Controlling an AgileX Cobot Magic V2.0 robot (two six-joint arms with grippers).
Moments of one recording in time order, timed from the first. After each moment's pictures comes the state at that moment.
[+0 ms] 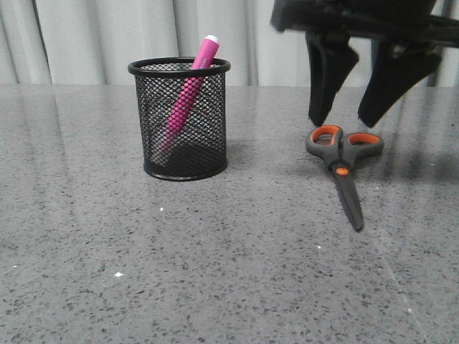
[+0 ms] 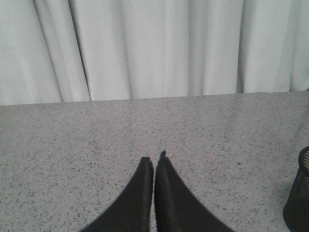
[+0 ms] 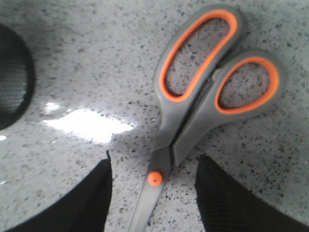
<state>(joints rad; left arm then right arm) -0.14 0.56 -0.53 -0.10 0.19 0.10 0.47 1.59 -1.31 0.03 1.01 0.27</state>
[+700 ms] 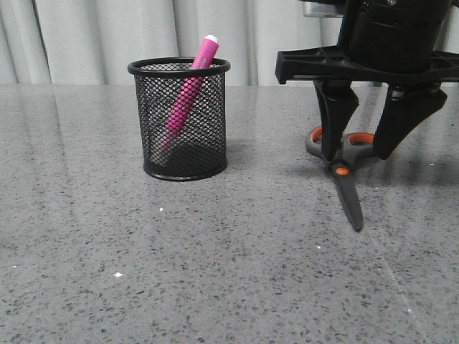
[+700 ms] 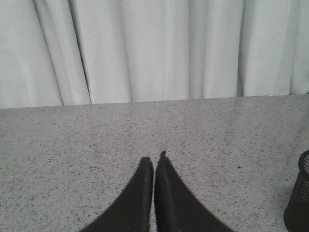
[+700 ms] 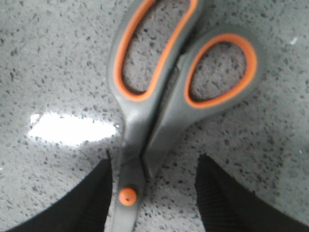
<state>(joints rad) -0.14 0.56 -0.53 -0.10 0.18 0.09 0.48 1.61 -1.24 -0.05 0.95 0.43</state>
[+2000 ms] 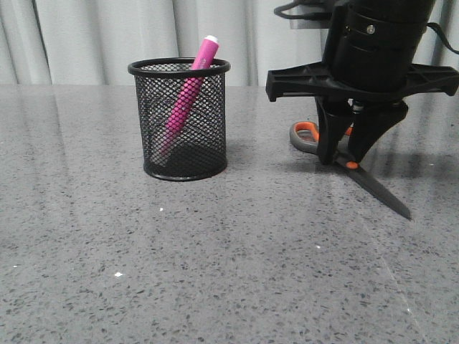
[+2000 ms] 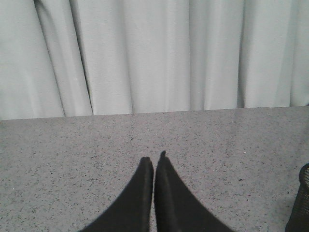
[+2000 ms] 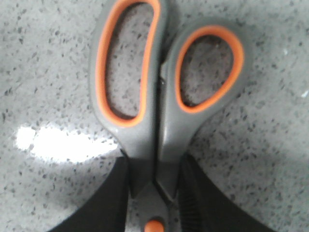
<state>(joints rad) -0.14 0.56 -0.53 -0.10 0.14 0.09 0.48 1.67 -1.24 -0.13 0.85 0.43</state>
